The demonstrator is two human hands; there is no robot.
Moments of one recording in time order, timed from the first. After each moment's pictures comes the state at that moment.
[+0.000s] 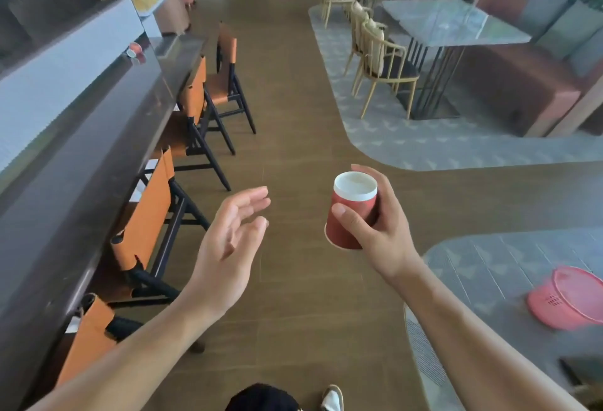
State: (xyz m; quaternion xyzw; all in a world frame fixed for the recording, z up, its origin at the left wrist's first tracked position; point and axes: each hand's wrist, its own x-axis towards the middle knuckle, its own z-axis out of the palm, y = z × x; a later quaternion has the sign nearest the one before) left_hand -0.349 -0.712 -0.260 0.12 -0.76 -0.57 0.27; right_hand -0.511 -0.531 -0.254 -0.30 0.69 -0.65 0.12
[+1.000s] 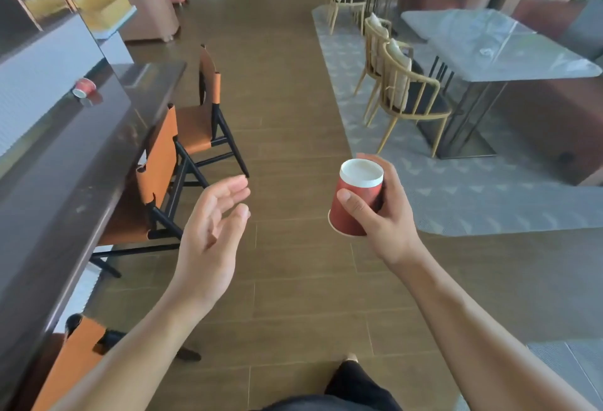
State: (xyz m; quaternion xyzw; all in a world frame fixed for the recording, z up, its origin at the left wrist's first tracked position) left_hand -0.852 -1.098 -0.255 0.15 -0.74 -0.57 0.32; right_hand -1.034 -0.913 -0.254 -0.30 0.69 -0.65 0.11
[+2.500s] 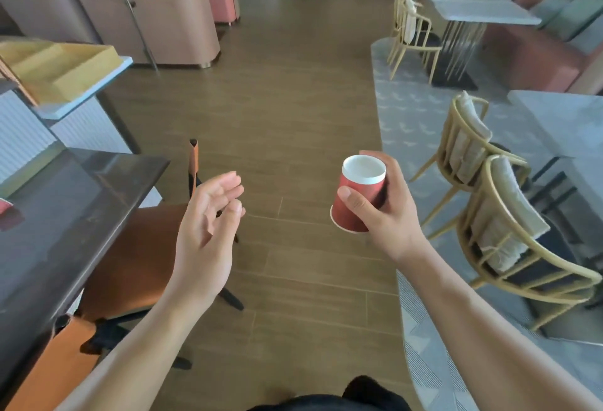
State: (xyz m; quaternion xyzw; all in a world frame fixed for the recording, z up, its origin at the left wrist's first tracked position) left_hand -1.605 -1.680 -0.241 0.25 -0.69 -0.54 0.42; right_hand -1.821 -1.534 -0.233 -0.37 0.67 -0.63 0.16
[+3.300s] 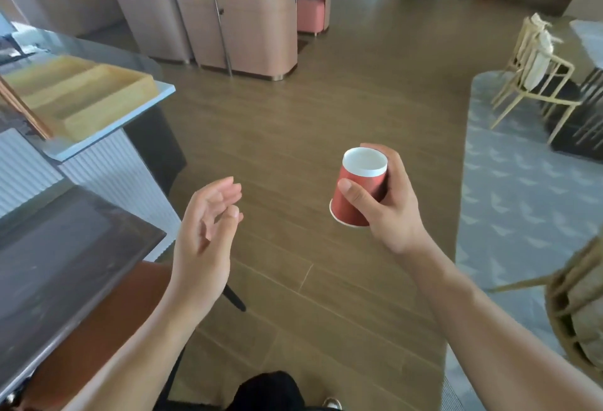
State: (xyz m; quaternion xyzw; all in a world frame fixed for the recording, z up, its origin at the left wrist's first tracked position) left_hand -1.923 -2.029 -0.239 0.36 -0.66 -0.44 0.50; right_hand -2.178 -1.967 -0.220 -0.47 0.58 -0.61 0.27
